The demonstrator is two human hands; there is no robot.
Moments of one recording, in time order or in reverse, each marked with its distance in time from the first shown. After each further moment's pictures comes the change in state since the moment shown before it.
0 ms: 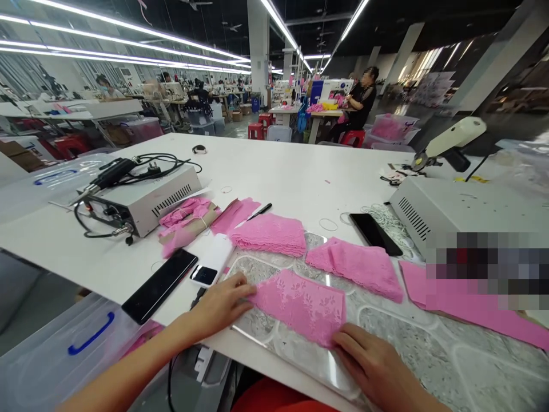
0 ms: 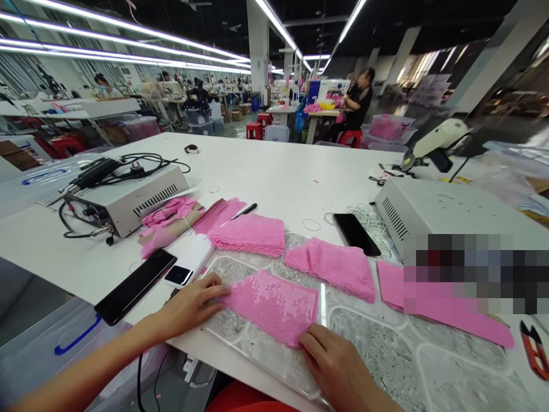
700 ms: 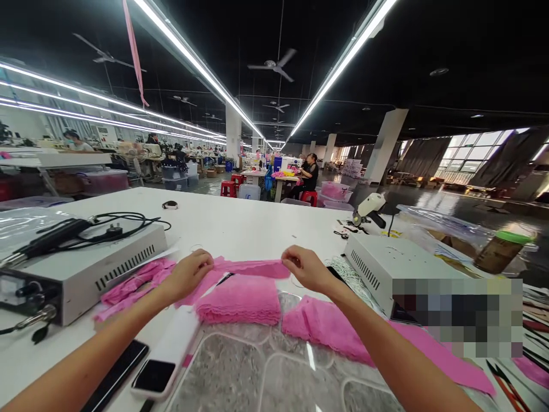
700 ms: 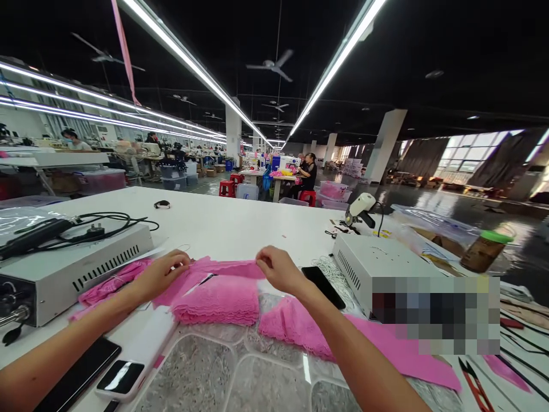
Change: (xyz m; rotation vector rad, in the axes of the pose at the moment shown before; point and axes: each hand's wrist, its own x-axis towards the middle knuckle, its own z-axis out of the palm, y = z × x) left_hand 0.125 -0.084 -0.112 0.068 0.305 -0.018; right_hand 0.224 0.057 -0.091 0.191 0.132 0.231
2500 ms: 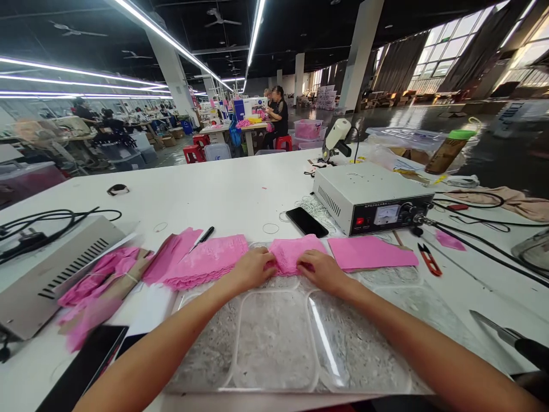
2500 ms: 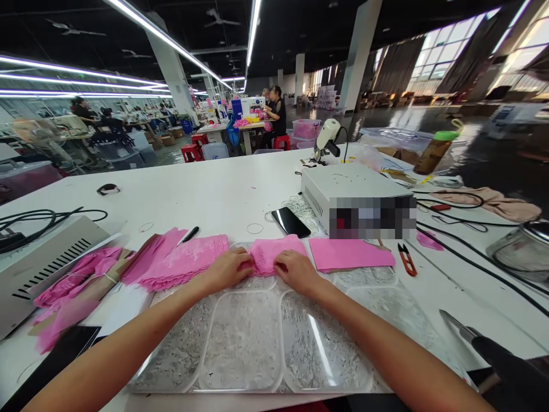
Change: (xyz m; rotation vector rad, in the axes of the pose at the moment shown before) left_hand 0.028 0.161 0.155 0.063 -0.391 0.421; right_hand -0.158 0.088 0.022 -0.083 0.013 0.285
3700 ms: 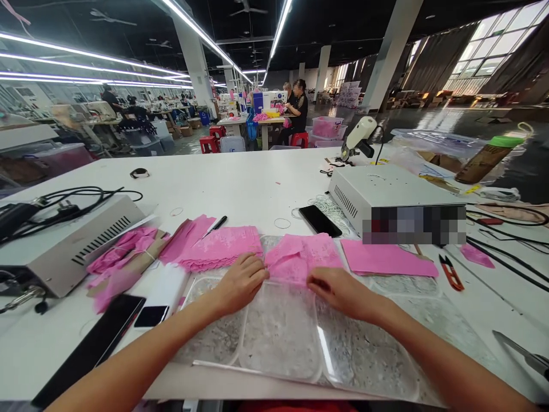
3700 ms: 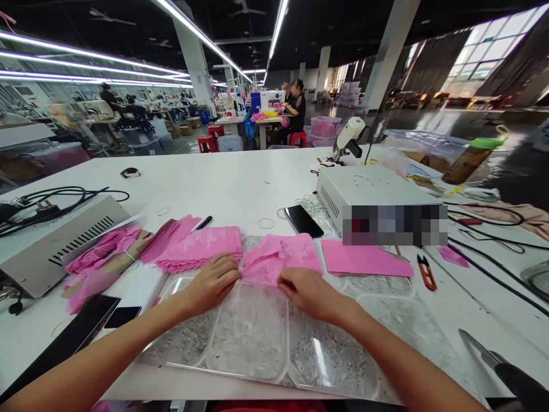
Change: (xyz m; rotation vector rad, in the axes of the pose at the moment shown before) left_hand -0.075 0.004 -0.005 0.058 0.332 0.257; right_hand -0.031 -0.039 -0.025 0.069 -0.250 -0.076
